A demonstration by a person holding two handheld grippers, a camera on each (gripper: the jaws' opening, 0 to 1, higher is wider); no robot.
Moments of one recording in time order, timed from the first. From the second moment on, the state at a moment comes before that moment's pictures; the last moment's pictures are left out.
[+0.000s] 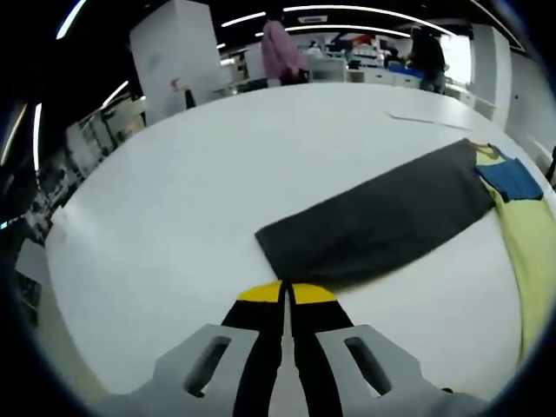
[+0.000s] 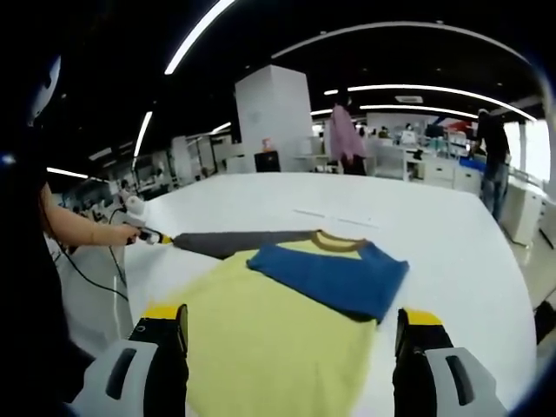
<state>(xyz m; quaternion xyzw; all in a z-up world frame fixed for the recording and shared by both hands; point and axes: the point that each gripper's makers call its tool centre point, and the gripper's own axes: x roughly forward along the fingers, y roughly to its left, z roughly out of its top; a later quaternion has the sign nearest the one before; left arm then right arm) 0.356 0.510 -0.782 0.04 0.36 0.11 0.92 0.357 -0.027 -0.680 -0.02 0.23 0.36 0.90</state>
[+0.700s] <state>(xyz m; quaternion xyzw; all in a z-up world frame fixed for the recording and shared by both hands) 0.356 0.509 -0.767 -0.07 0.32 0.14 0.94 0.355 -0.027 -0.684 -0.03 0.23 0.36 0.90</state>
